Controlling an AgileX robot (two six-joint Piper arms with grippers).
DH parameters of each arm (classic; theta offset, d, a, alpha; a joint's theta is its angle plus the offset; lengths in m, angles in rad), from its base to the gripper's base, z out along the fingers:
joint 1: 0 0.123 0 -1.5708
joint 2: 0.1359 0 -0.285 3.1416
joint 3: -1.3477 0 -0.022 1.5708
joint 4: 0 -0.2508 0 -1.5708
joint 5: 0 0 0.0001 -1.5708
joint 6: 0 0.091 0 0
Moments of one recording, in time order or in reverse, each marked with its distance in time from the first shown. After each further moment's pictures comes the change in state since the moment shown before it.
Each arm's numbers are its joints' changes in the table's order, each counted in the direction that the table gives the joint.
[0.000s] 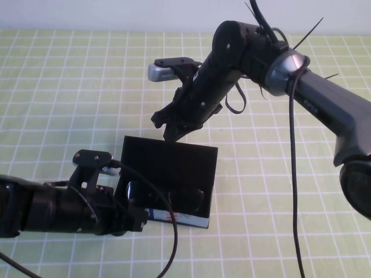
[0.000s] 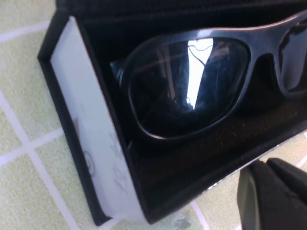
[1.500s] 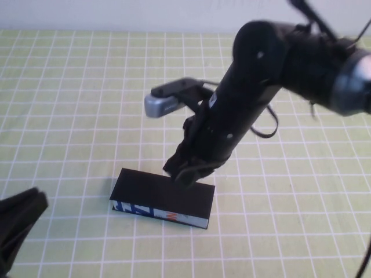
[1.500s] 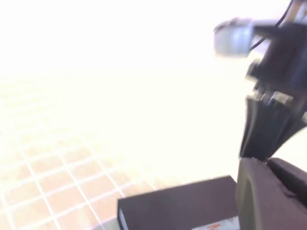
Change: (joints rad) right arm 0.129 -0.476 -0.546 0.031 -0.007 -0.077; left arm 0.000 -1.224 -0.245 -0.624 0.186 -0.624
